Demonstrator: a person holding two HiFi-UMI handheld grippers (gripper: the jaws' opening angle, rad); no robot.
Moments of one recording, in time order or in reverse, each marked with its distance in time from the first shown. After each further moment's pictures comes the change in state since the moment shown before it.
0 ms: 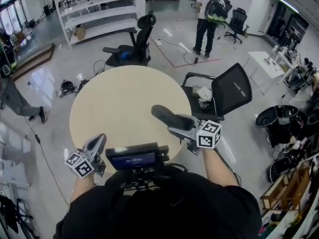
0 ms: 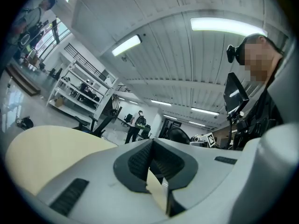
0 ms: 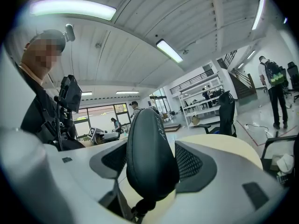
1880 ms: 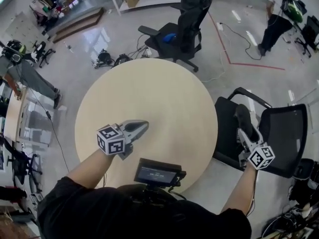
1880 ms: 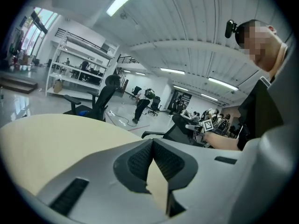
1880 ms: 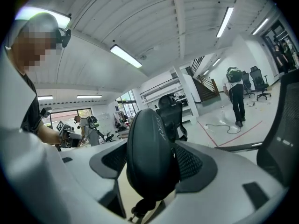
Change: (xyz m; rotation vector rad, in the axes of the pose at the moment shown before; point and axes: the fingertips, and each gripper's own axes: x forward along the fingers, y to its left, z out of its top) left arm 0.357 0.100 -0.086 0.019 0.391 0.124; right arm -0.119 -0.505 0.002 0.115 -0.076 -0.356
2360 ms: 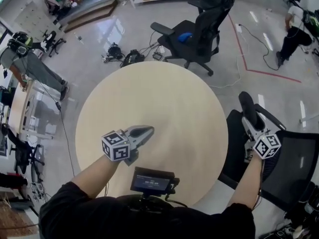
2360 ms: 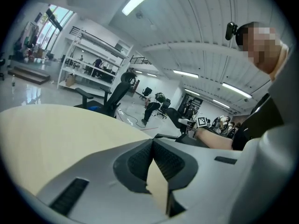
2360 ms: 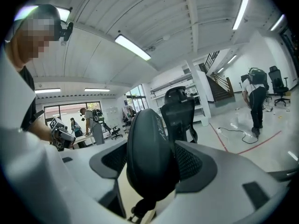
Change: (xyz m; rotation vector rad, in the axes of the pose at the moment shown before) left arm 0.045 0.092 -0.006 -0.113 -0.019 0.091; right arm 0.193 -0.052 0.020 -0.093 0.047 0.122
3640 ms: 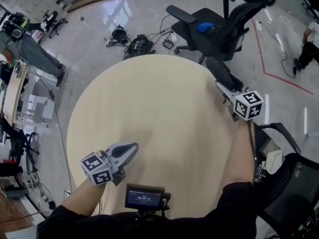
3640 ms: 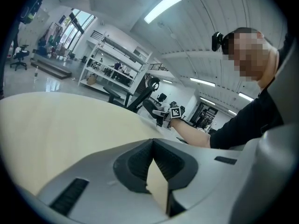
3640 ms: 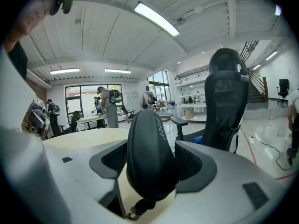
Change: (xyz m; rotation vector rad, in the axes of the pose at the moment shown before) left arm -0.051 0.140 -0.039 -0.138 -0.082 0.152; right arm 0.381 0.065 -0.060 -0.204 0.167 0.249
